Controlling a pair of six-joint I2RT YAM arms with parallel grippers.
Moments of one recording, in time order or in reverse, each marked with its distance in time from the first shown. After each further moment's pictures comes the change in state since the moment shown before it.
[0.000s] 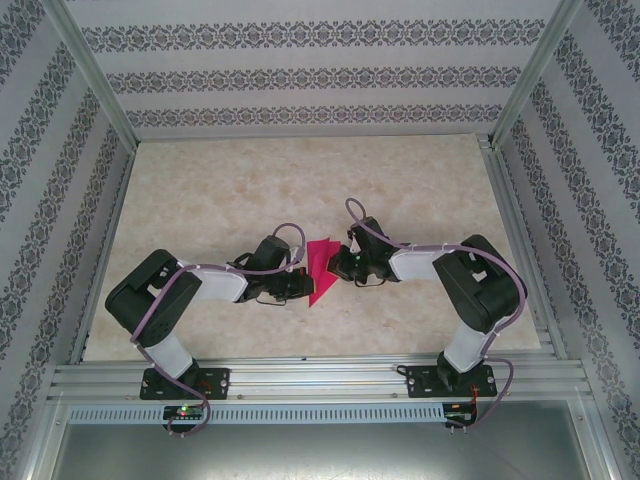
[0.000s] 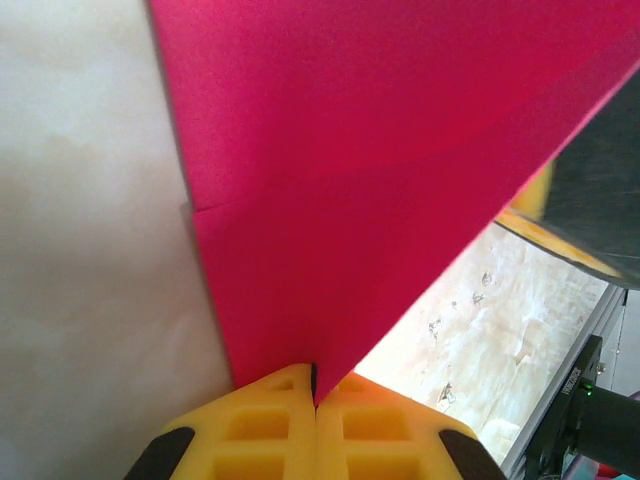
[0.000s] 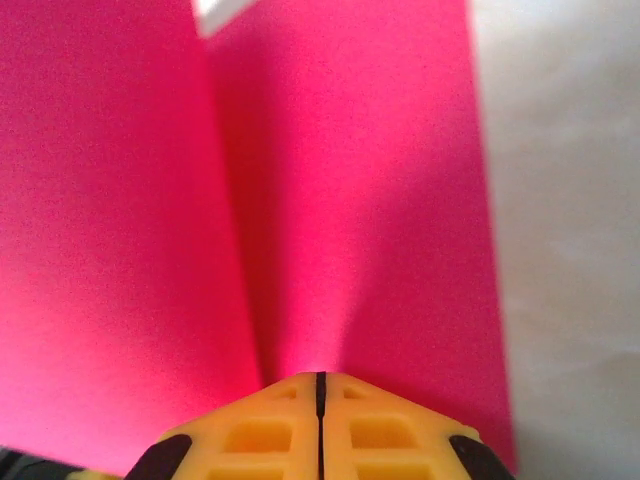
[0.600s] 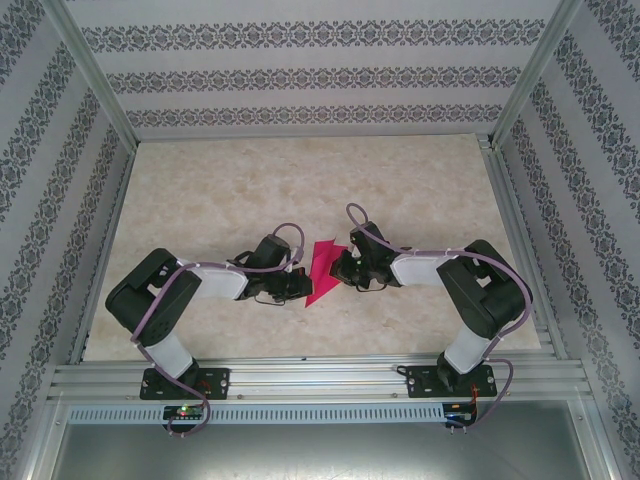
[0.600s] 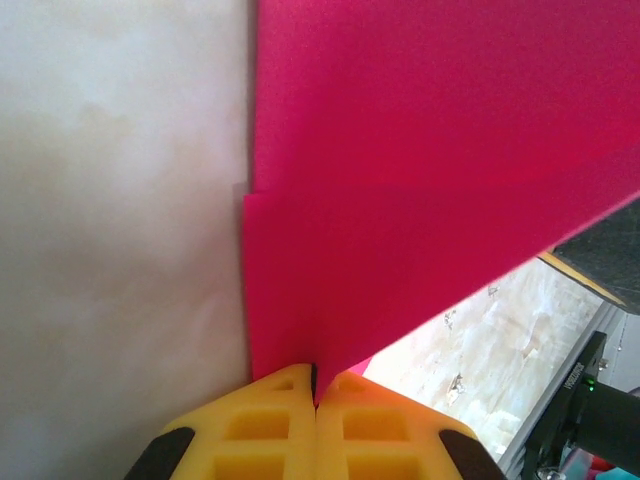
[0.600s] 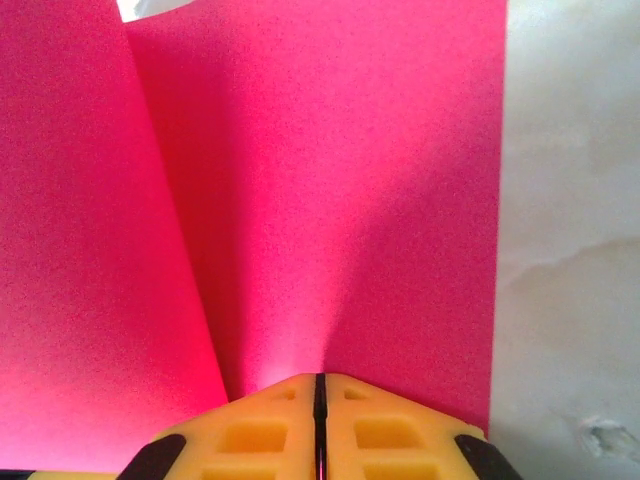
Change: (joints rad) left arm 0.013 0.012 0.031 -0.073 0.030 0.002; right arm 0.022 -0.046 -0.034 -0.031 0.063 0.018
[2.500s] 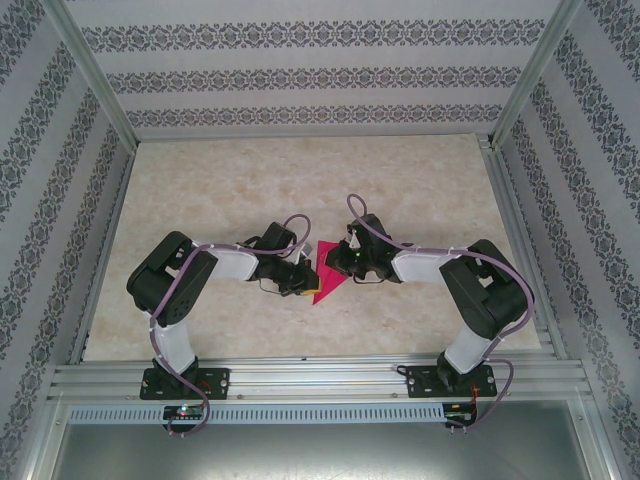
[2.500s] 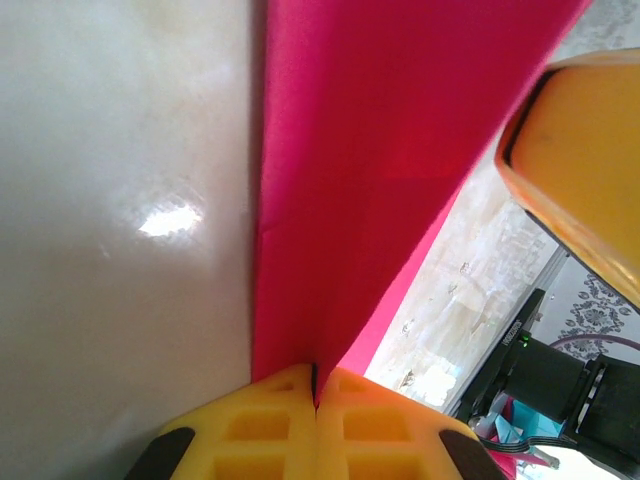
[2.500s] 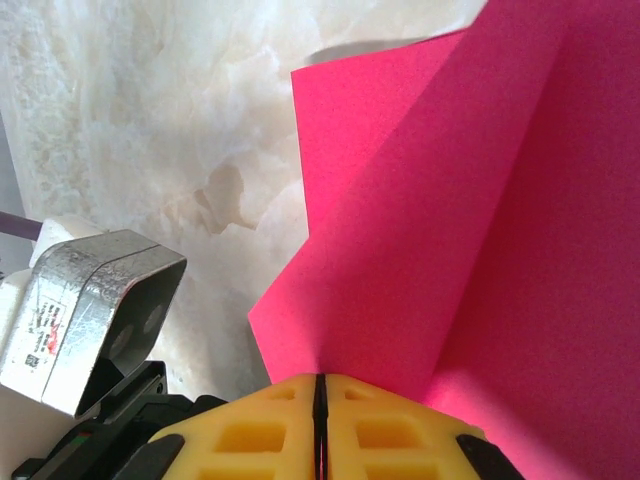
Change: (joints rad) left arm 0.052 0.151 0.173 -0.143 0.214 0.023; right arm -0.016 -0.009 0.029 0.078 -0.046 -0.011
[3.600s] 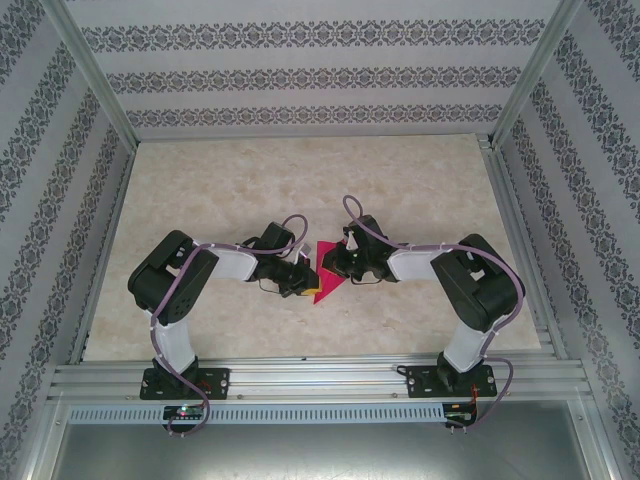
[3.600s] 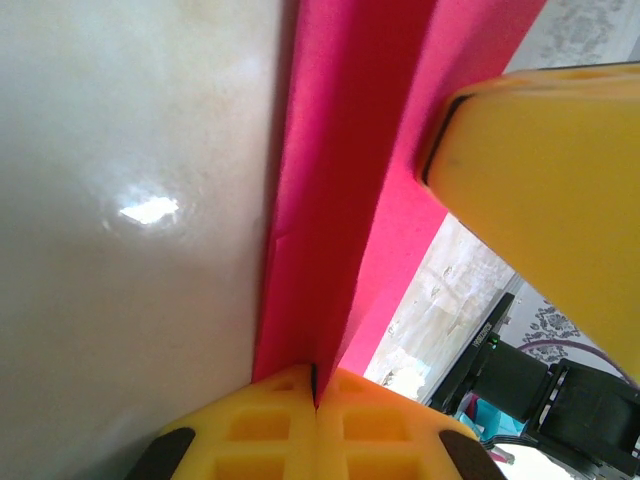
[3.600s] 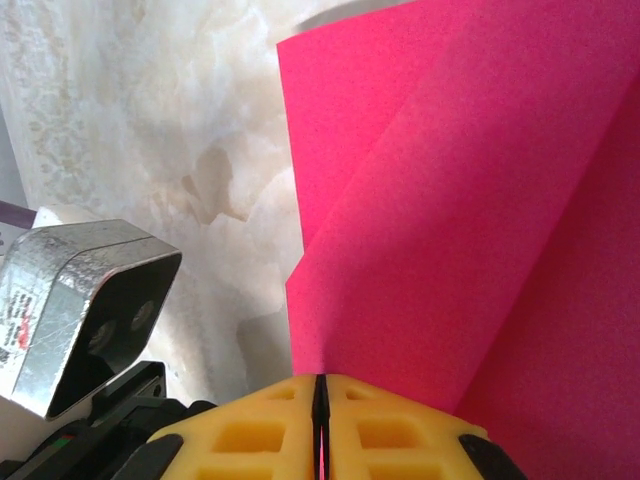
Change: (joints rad) left arm 0.011 0.012 -0.013 0.044 0.037 -0.078; right arm 0.000 0.068 0.012 0.043 -0.053 0.004
